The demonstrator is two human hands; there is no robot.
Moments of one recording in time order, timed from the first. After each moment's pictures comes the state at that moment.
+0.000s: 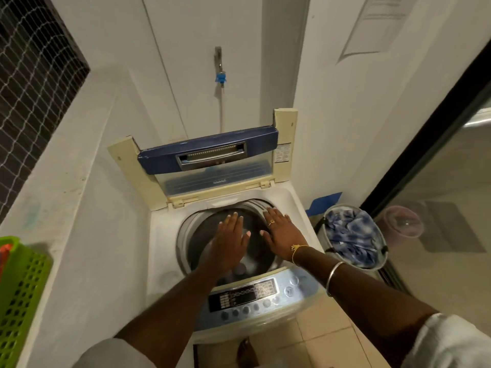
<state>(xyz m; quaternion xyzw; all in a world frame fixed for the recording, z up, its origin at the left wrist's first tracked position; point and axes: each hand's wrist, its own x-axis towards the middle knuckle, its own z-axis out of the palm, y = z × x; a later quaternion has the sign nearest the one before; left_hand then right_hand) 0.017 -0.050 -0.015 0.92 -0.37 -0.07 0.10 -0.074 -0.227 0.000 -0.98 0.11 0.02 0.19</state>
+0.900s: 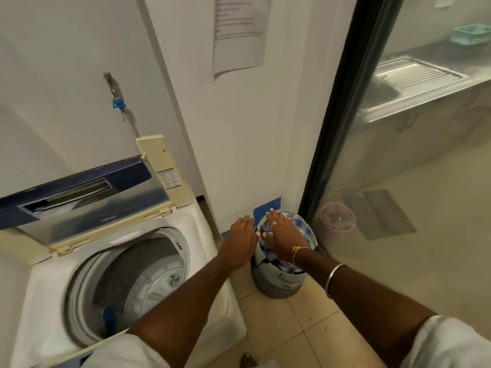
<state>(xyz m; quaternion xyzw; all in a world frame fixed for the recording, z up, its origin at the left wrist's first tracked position) -0.119 -0.366 -0.003 0.85 -0.47 -0.12 0.19 -0.216 -0.513 -0.008 -0.96 0.22 0.06 0.16</state>
